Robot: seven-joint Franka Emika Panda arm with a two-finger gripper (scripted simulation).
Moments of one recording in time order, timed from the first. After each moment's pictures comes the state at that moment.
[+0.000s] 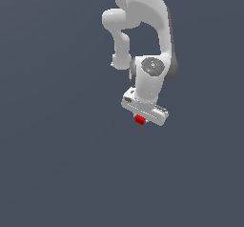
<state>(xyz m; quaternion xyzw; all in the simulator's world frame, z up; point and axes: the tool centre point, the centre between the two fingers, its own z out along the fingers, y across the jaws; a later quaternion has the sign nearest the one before) -0.013 0.091 0.108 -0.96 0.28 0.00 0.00</state>
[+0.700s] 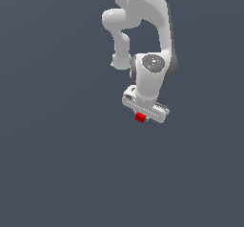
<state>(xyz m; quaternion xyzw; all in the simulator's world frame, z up) -0.024 0.093 0.113 -0.96 0.28 0.00 0.00</state>
